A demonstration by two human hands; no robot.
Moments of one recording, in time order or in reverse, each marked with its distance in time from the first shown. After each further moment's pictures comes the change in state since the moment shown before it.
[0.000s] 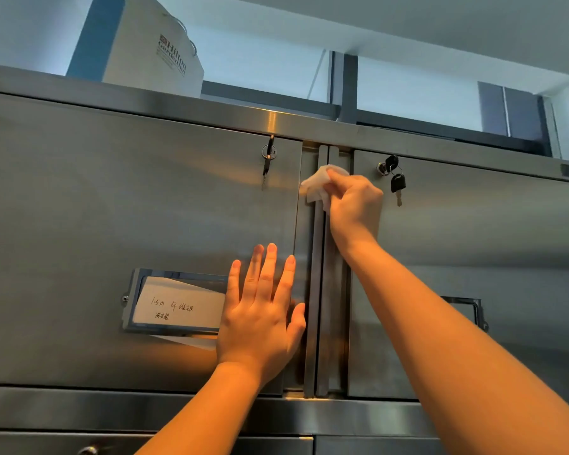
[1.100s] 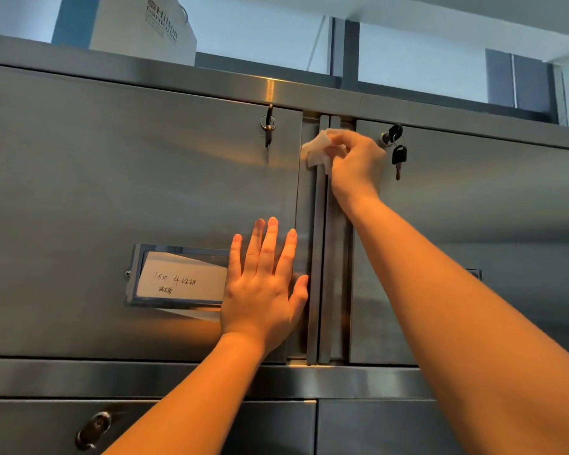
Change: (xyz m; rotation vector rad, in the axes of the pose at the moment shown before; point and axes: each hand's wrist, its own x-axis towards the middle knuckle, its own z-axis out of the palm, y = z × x) left_hand -0.001 0.000 -0.002 -0.009 0.030 0.002; right_hand 0.015 -0.004 0.007 0.159 0.035 0.099
